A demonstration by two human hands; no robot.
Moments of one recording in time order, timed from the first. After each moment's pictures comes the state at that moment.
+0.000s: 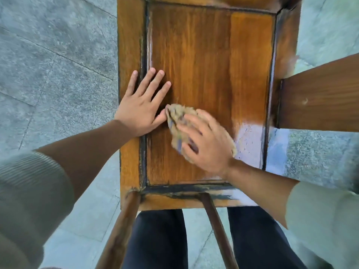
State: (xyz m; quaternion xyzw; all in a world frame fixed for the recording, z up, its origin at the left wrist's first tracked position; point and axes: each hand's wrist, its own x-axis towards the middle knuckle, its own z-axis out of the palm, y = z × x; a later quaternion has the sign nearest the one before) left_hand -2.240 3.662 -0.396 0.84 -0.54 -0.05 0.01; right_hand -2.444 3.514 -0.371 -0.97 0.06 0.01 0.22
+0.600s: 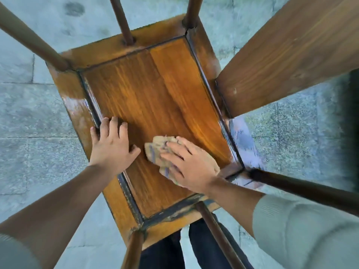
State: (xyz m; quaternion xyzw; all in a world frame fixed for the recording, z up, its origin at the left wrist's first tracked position) left_hand -2.241 3.623 -0.356 0.85 -0.50 -0.16 -0.08; right_hand -2.481 3.517 -0.359 -0.97 0.17 0.03 0.18
